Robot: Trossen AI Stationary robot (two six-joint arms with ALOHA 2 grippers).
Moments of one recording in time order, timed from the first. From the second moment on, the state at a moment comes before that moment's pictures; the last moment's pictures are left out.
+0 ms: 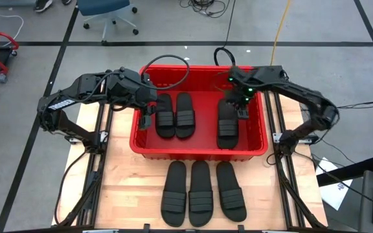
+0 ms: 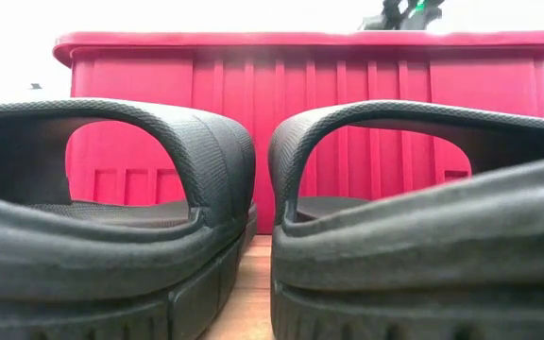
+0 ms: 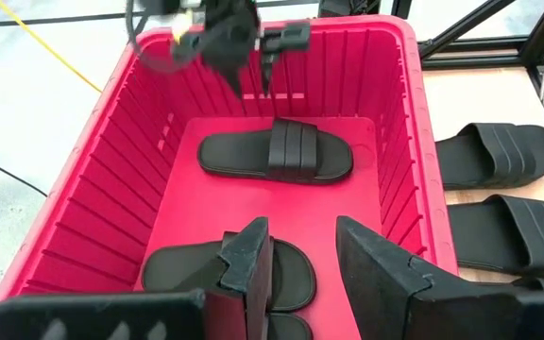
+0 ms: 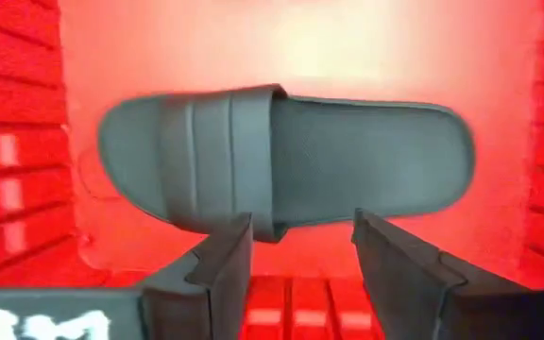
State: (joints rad) left arm 0.10 1.41 1.87 -1.10 -0.05 0.10; right arm -0.61 1.48 1.35 -1.24 -0.19 -0.56
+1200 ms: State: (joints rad) left arm 0.10 1.41 1.87 -1.10 -0.05 0.10; right arm 0.31 0.97 0.86 -0.64 -0.58 0.36
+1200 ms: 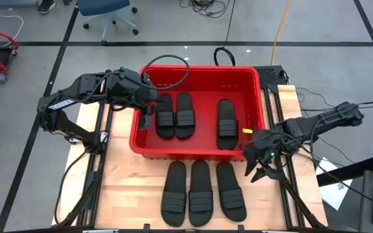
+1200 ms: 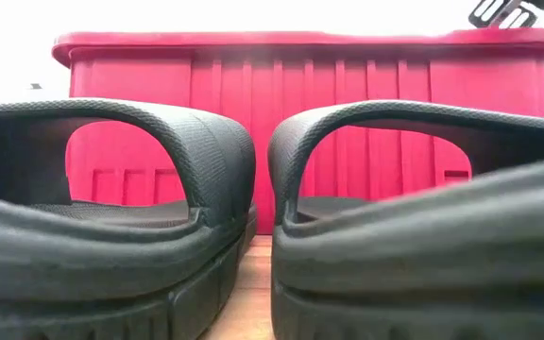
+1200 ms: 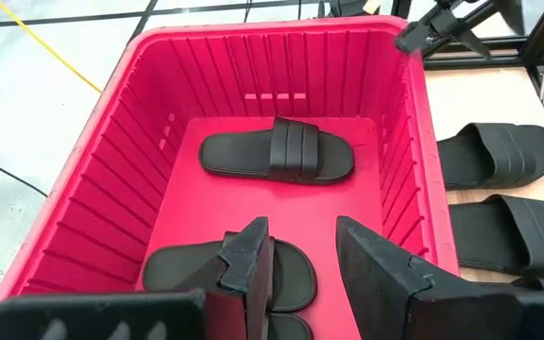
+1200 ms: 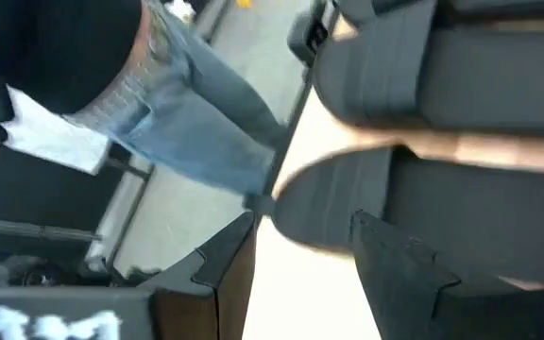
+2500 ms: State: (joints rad) left arm 0.10 1.41 1.87 -1.10 -0.05 0.13; right arm 0.66 0.85 0.78 -0.55 -0.29 0.76
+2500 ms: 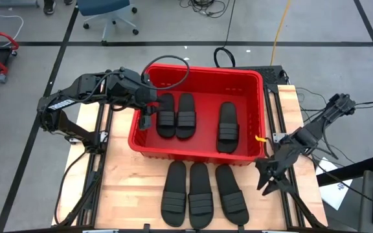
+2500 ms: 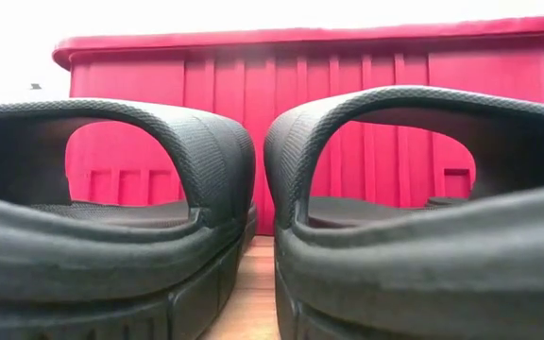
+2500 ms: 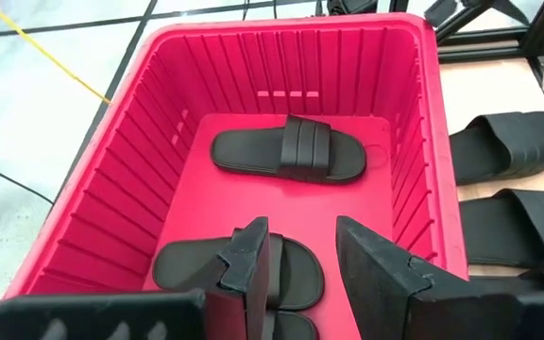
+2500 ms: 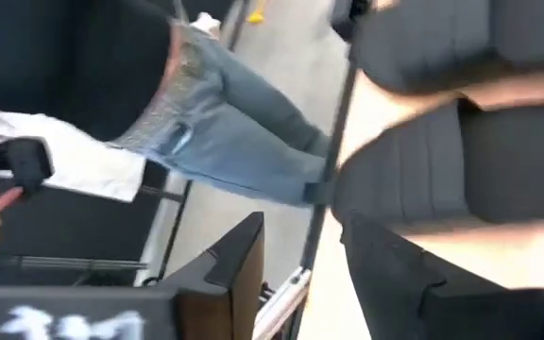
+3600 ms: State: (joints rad) left arm 0.10 1.41 1.87 -1.11 -0.02 0.11; right arm 0.68 0.86 0.78 -0.44 0.08 0.65
